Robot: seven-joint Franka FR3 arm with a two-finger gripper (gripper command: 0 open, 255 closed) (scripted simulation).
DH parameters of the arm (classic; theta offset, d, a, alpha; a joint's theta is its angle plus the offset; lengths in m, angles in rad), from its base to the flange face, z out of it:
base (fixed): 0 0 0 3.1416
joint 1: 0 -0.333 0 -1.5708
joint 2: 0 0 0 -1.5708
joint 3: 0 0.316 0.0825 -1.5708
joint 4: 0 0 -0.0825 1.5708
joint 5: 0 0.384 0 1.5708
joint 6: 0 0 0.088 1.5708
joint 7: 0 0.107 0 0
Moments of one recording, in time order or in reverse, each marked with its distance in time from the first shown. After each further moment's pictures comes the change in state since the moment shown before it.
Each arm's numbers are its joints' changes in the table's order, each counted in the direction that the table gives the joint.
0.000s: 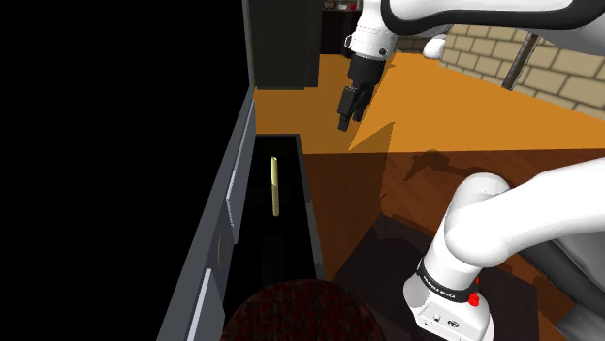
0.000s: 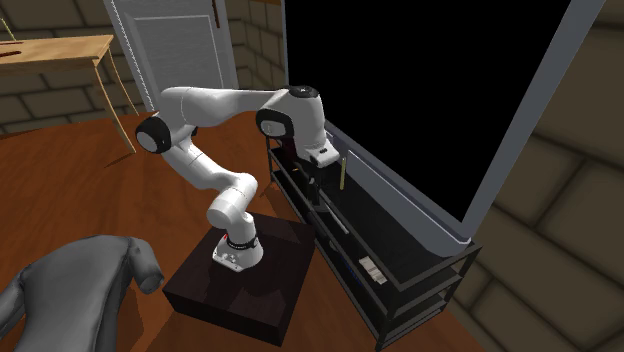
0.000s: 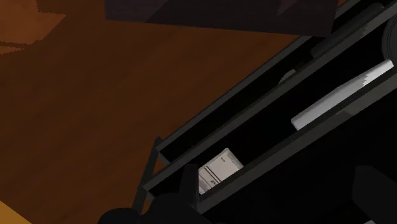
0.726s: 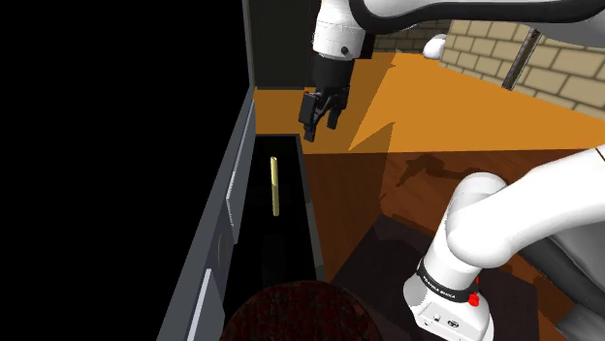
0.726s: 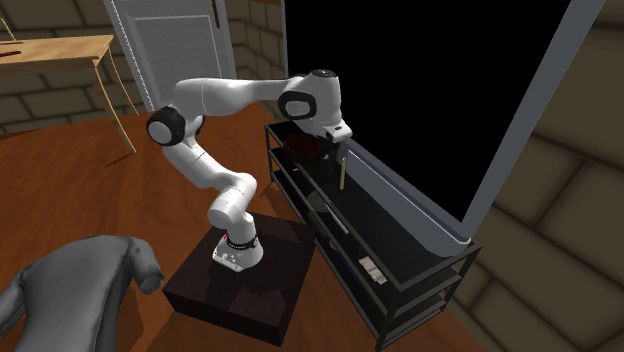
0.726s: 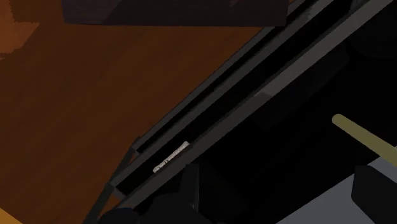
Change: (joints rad) arm -0.038 -0.095 0.226 -0.095 0.088 0.002 0.272
